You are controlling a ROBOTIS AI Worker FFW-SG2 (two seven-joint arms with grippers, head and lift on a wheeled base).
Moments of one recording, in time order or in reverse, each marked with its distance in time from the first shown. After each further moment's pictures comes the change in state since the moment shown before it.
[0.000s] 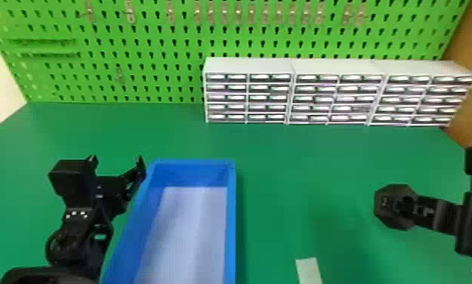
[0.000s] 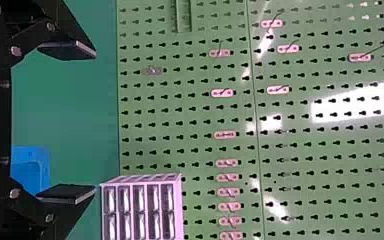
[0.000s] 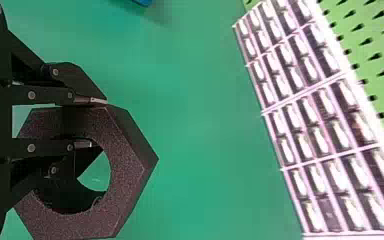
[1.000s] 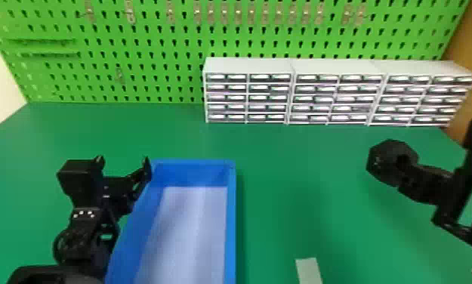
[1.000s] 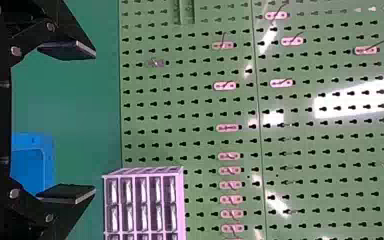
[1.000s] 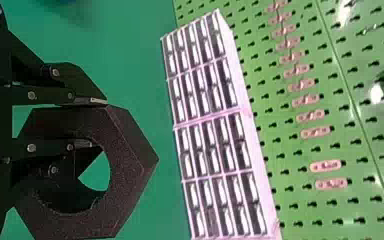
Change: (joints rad) left arm -0.008 0.000 -0.021 0.017 0.004 0.000 0.002; right arm 0.030 0.068 0.092 -0.088 0.139 -0.343 0.017
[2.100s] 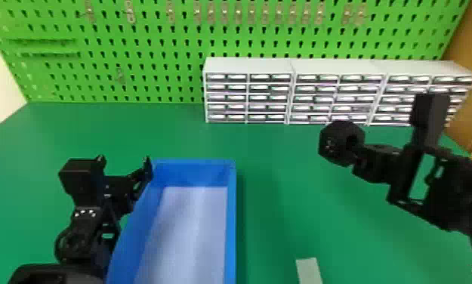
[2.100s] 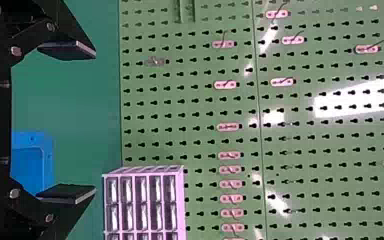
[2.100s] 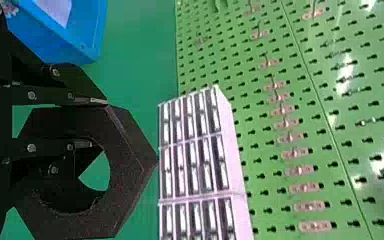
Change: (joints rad) left arm -0.006 0.000 -0.002 0.006 -0.001 0.000 0.000; right arm -0.107 -0.014 0.185 0.007 -0.038 0.016 0.031
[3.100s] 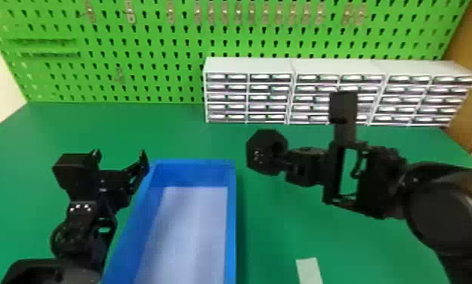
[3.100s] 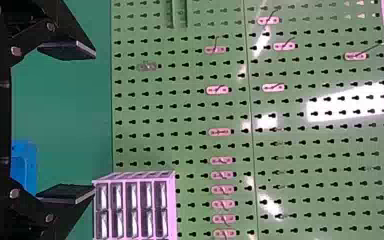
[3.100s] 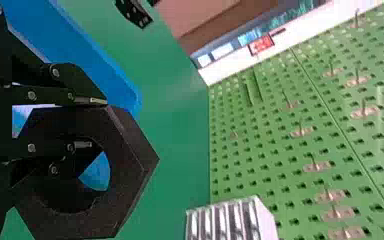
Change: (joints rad) left arm -0.018 0.000 0.016 -0.001 0.003 -0.006 0.000; right arm -0.145 -0.021 0.282 0.106 -0.197 0.039 0.000
